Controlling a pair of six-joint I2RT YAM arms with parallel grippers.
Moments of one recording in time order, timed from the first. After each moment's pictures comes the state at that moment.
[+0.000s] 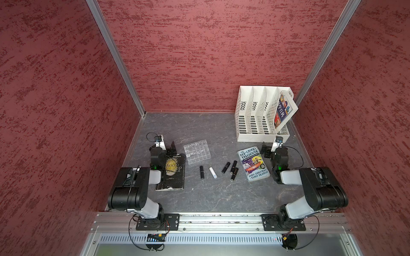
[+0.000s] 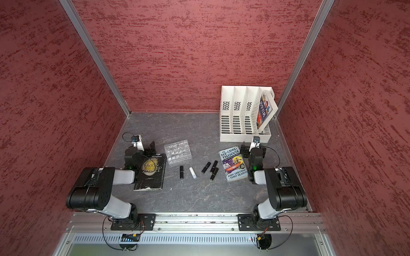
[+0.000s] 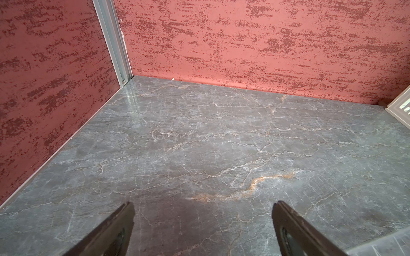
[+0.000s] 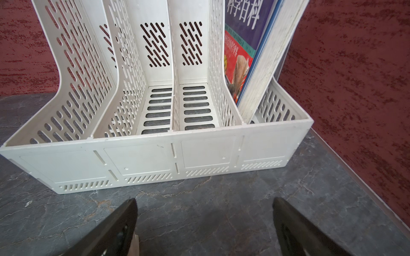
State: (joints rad) left arm 0.02 1.53 0.35 0.91 -0.07 -0.10; right arm 0.05 1.54 0.36 0.91 0.20 0.08
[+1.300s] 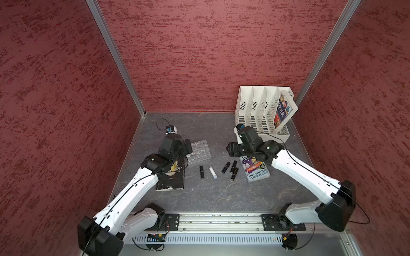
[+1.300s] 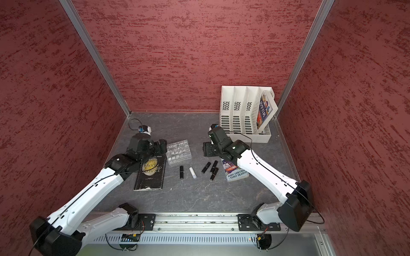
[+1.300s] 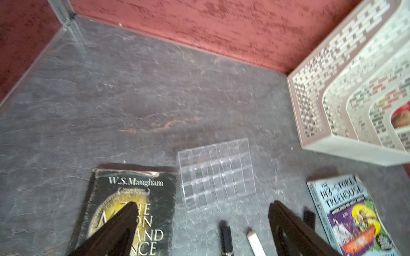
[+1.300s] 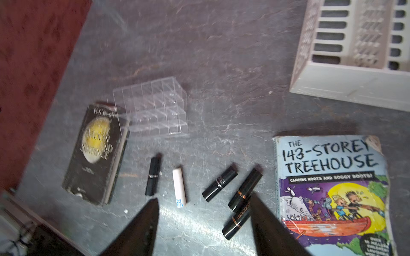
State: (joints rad) left arm -0.51 1.04 0.93 -0.57 -0.29 -0.53; right arm 0.73 1.40 1.25 -0.71 0.06 0.50
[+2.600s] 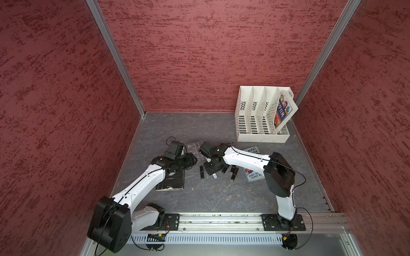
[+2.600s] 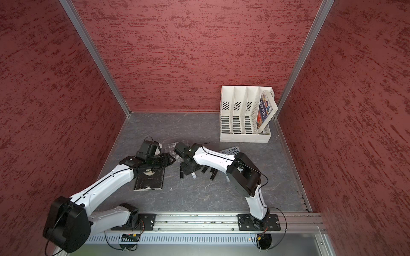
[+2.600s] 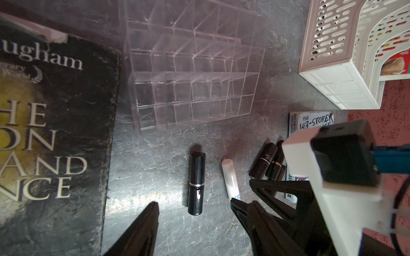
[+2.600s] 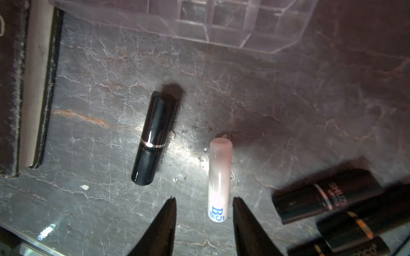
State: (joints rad) left arm -0.37 1.16 0.72 -0.49 0.25 -0.77; right arm 0.94 2.02 1.56 -0.88 -0.02 0.45
